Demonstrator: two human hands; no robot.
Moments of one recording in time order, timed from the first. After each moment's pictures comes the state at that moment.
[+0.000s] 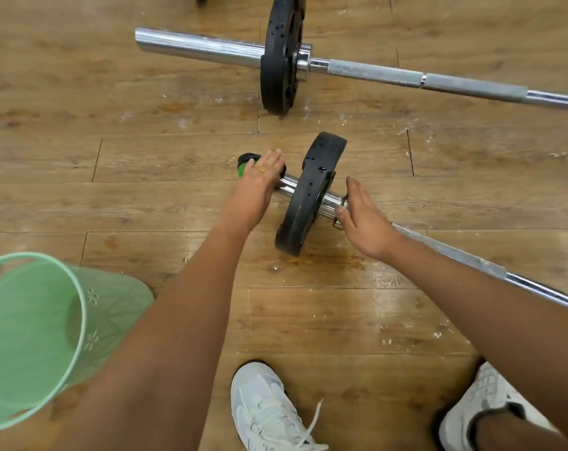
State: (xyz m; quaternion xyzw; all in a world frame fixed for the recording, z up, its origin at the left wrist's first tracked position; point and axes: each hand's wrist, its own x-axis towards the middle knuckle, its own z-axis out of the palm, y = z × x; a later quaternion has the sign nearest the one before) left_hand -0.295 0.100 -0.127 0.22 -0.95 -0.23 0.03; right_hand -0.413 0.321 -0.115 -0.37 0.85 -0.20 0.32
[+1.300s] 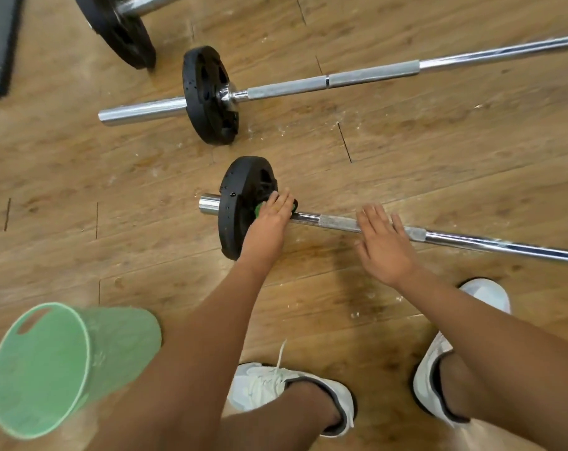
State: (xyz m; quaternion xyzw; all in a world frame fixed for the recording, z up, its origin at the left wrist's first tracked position) left_hand -0.331 0.253 -0.095 0.13 -0.98 -0.13 -0.07; right_hand -0.421 0.492 -0.134 -0.35 0.91 -0.09 0.20
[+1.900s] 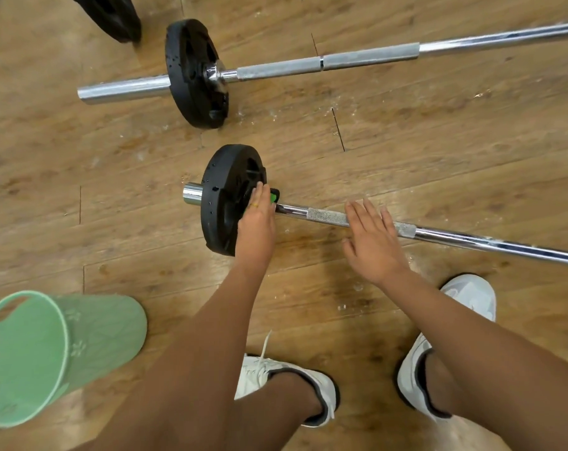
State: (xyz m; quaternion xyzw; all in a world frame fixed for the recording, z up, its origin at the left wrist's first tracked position) left_hand -0.326 0.276 -0.108 0.30 -0.93 -0.21 0.02; right_hand -0.412 0.494 -0.137 -0.35 0.91 -0.11 0.18
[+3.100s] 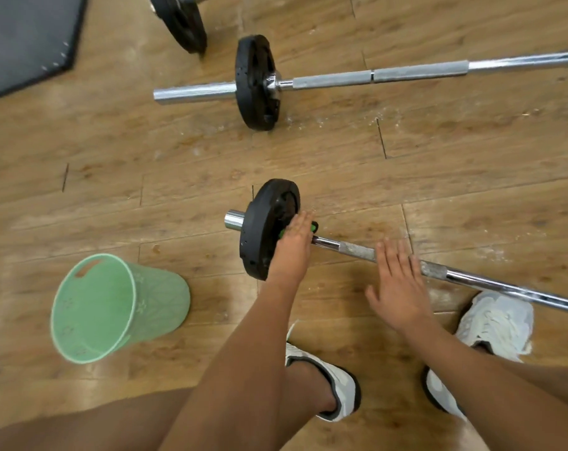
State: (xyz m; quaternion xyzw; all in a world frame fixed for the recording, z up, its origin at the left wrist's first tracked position) left_hand -0.263 0.285 -0.108 0.26 -0.94 -0.19 -0.04; right_hand -0.325 0.513 -0.121 -0.34 0.91 -0.03 0.23
